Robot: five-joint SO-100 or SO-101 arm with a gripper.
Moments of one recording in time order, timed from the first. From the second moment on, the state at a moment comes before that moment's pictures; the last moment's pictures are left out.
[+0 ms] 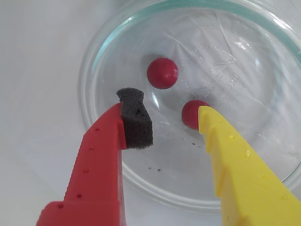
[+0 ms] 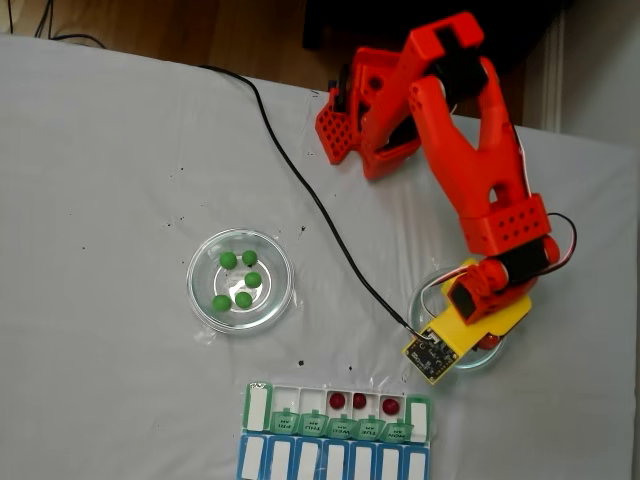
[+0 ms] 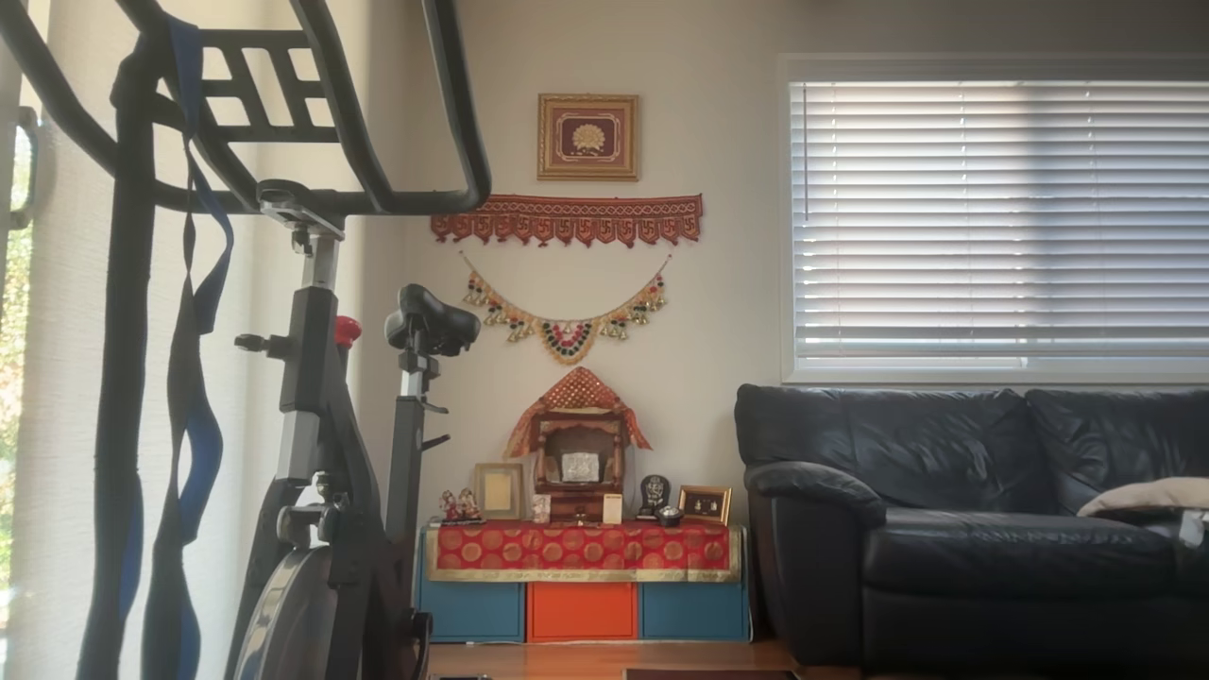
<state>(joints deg) -33.6 110.0 113.2 54.3 -13.4</state>
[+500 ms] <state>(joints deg) -34.1 103.8 113.7 48.4 -12.6</state>
